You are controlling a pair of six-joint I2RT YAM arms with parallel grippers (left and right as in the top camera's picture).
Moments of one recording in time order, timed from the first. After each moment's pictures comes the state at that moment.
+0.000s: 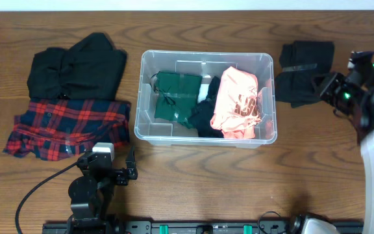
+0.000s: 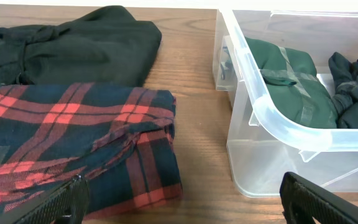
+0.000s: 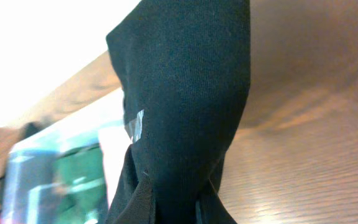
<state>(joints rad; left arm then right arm) 0.03 0.01 0.15 -0.52 0.13 -0.02 -0.27 1.22 1.10 -0.61 -0.48 0.40</state>
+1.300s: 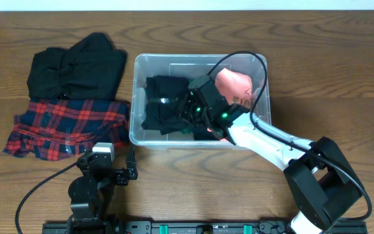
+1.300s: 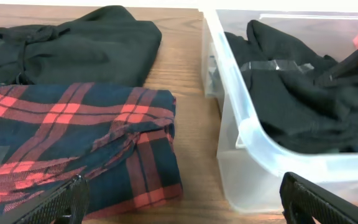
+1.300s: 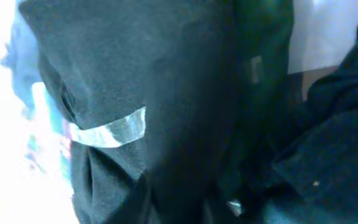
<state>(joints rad) 0.03 0.01 0.15 -0.52 0.13 -0.02 0.70 1.82 1.10 -0.13 -0.21 1.10</state>
